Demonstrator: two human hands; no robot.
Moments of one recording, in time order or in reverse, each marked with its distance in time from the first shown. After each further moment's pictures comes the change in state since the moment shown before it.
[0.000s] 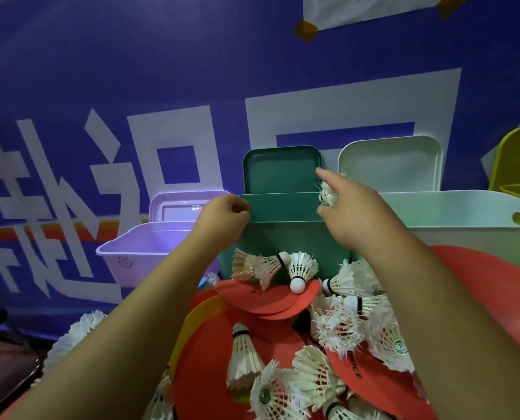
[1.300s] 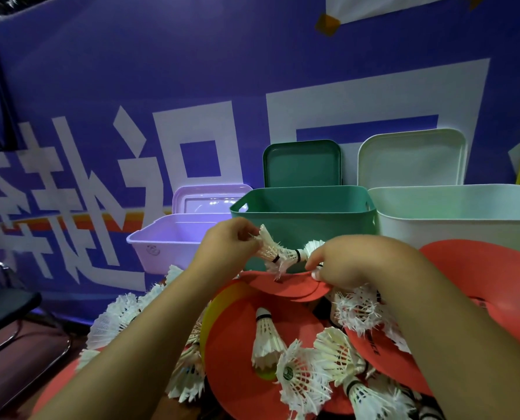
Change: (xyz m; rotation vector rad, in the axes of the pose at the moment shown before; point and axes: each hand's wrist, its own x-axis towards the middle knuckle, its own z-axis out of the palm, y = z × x) left_hand -0.081 -0.019 -0.021 -0.030 -0.024 -0.044; right_hand -0.039 -0.023 0.026 -0.593 -0.791 -0.130
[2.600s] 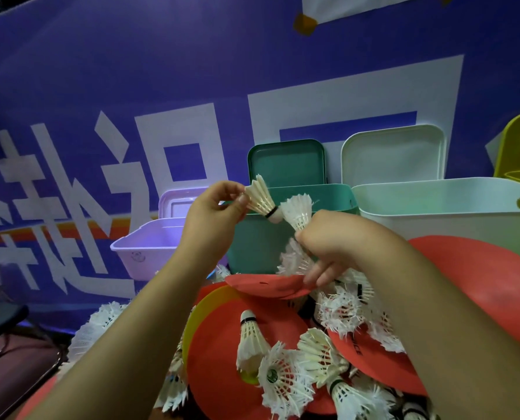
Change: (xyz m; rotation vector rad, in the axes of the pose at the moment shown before) left_hand 0.012 0.042 -0.005 -0.603 0.111 0.093; right_hand 0.001 -0.005 -0.017 0.951 0.083 0.242
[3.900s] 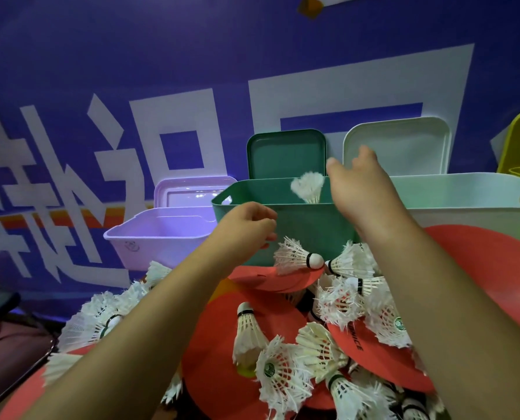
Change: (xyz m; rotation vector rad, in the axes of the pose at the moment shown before) left_hand -0.006 -0.023 0.033 0.184 -0.266 -0.273; right_hand 0.006 0.002 -0.035 0.232 0.639 -0.309
